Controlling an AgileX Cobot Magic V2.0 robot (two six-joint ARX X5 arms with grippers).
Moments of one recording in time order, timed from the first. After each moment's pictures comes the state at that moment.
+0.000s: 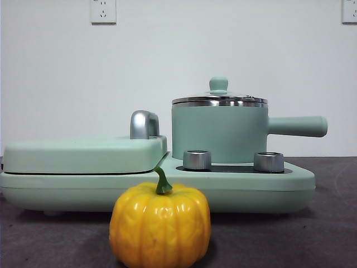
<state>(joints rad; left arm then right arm) -0.01 0.27 0.67 -0.27 0.03 -0.32 0.04 0.25 0.61 -0.23 -0.13 0.20</state>
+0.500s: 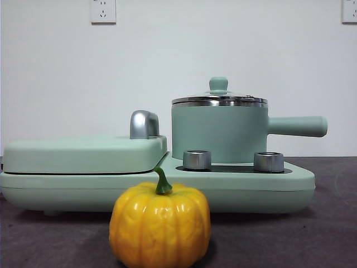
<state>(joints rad) -0.01 0.56 0.84 -0.36 0.20 -0.18 0.04 0.61 0.85 -0.36 -0.27 0.04</state>
